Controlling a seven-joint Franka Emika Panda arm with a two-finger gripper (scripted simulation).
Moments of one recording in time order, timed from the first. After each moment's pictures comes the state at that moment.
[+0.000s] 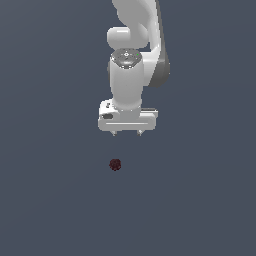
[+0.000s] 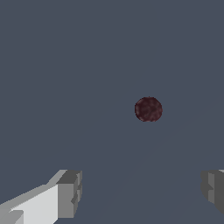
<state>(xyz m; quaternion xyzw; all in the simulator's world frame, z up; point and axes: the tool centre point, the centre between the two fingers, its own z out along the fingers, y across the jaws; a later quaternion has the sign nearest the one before) 0.001 -0.003 0.192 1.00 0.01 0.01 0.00</state>
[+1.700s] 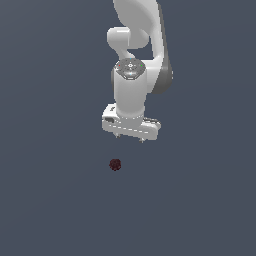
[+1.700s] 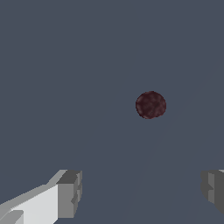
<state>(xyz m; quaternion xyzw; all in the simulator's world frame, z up) 0.012 0.007 0.175 0.99 -0.12 0.00 0.00</state>
